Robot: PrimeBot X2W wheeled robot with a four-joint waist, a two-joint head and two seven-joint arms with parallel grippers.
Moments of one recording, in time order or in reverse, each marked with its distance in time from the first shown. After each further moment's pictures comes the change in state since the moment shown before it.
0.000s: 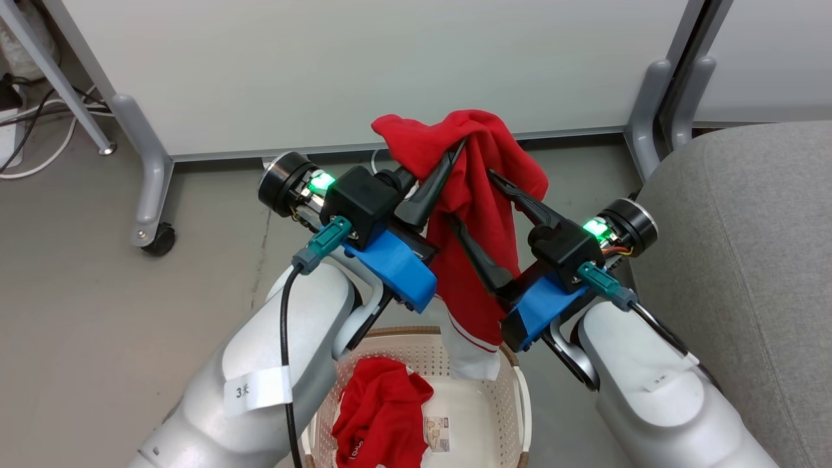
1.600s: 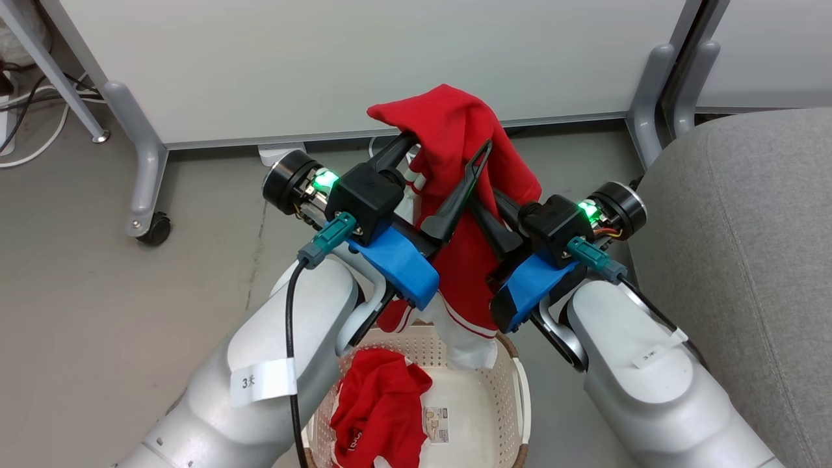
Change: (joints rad) left arm -0.031 -0.009 -0.036 0.049 -0.026 0.003 -0.026; right arm -0.085 0.038 0.007 0.104 0.030 0.000 0.000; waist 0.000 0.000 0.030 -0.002
